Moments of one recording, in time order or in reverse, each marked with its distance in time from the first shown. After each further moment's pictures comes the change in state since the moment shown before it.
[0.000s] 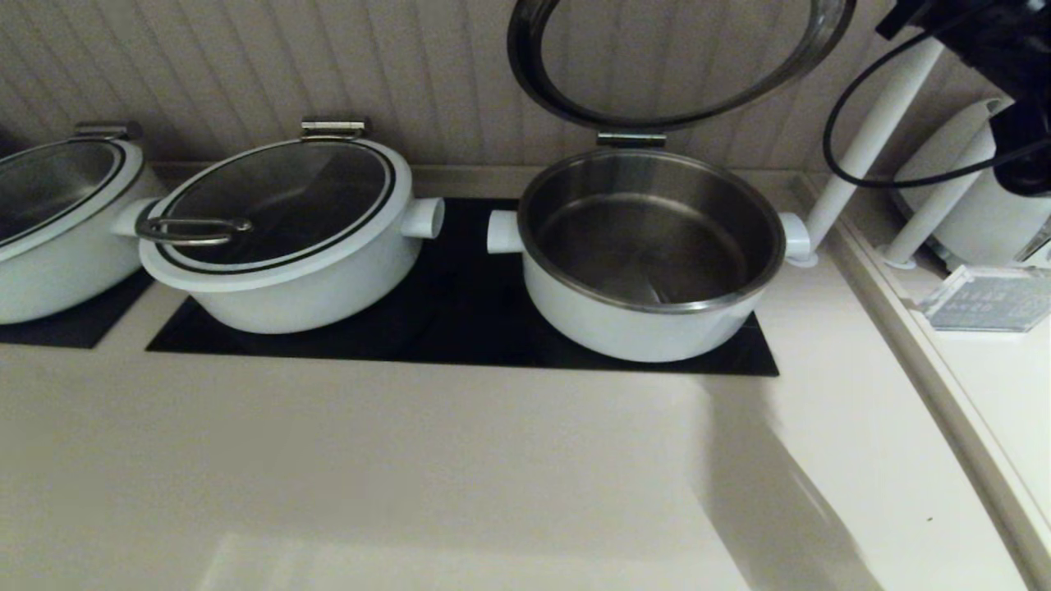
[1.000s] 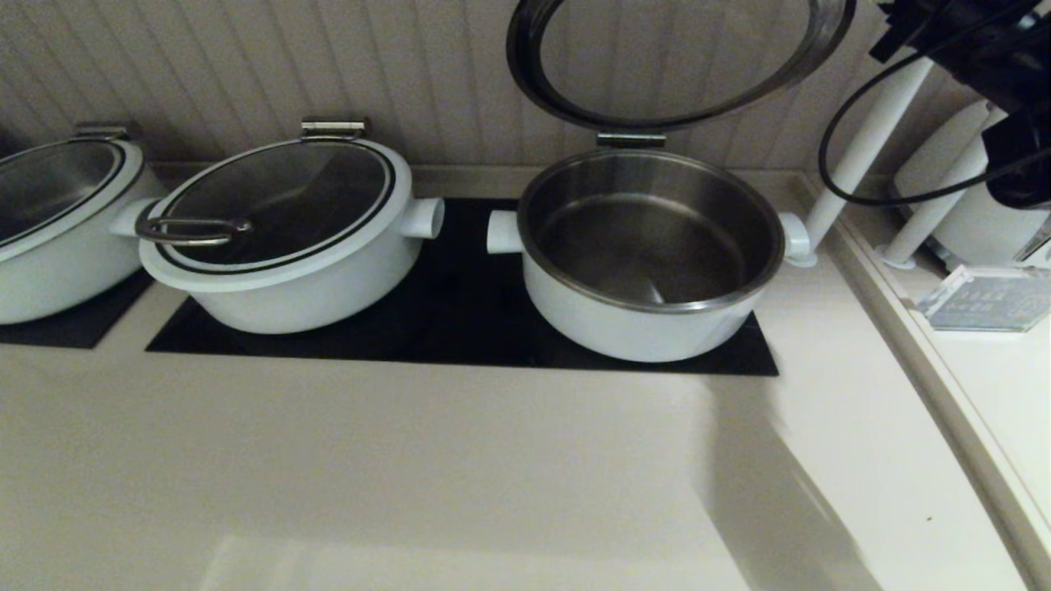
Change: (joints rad) left arm 0.000 0.000 0.000 0.000 0.000 0.000; right arm 0.004 -0.003 0.062 -0.045 0.080 0.001
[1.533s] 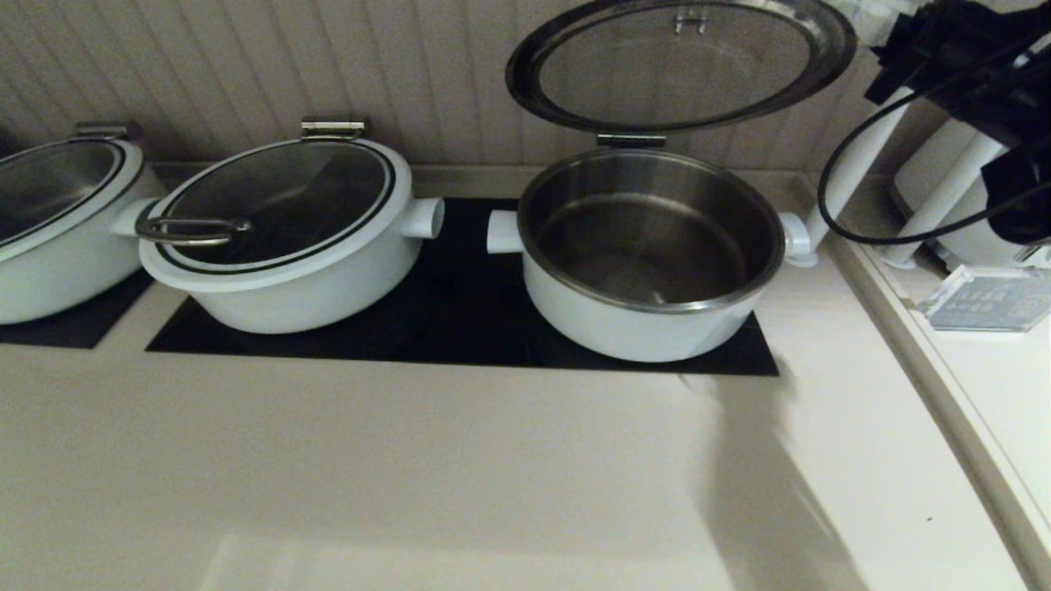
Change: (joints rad) left arm 0.000 0.000 0.000 0.000 0.000 0.000; right arm 0.002 -0.072 0.243 -0.125 0.051 0.000
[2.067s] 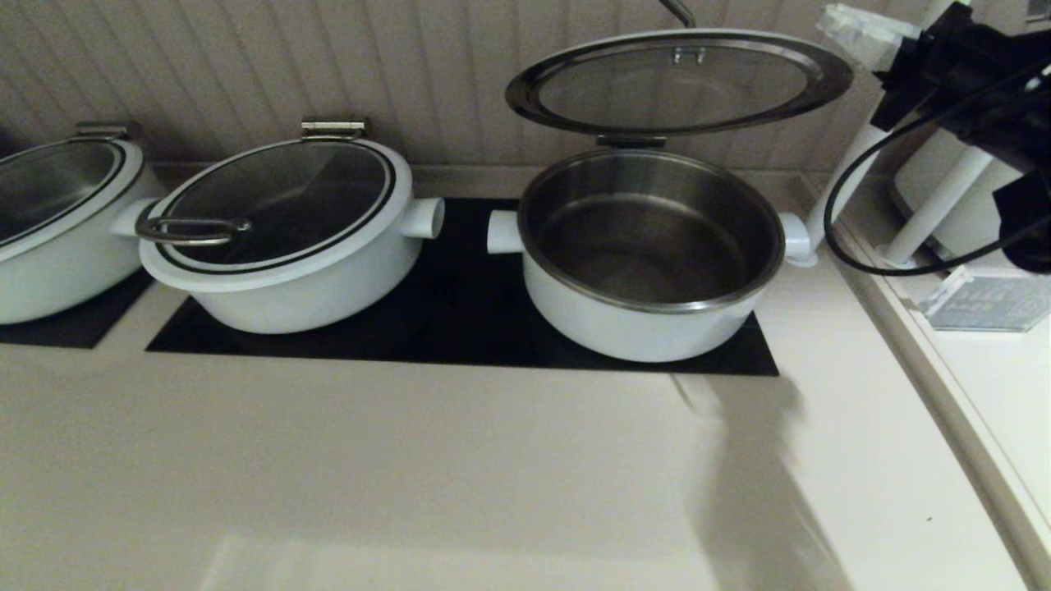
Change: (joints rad) left arm 0.000 0.000 0.000 0.000 0.000 0.000; right arm 0.005 -0.075 0.182 -0.081 0.034 0.000
